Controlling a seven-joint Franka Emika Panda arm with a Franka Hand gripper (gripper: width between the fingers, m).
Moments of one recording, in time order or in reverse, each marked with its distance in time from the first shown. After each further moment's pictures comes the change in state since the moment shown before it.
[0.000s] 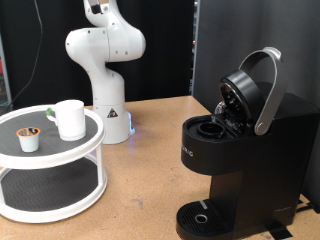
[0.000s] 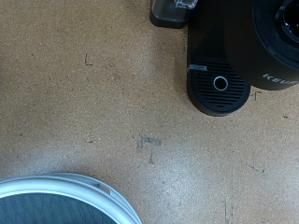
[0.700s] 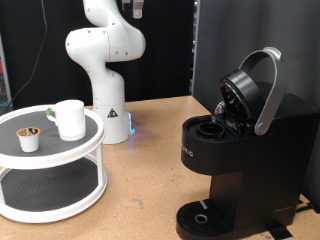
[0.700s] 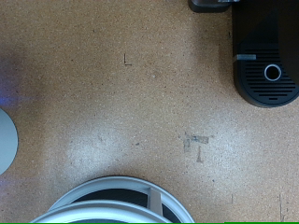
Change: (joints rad) arm 0.017 0.025 0.211 0.027 -0.025 -0.121 0.247
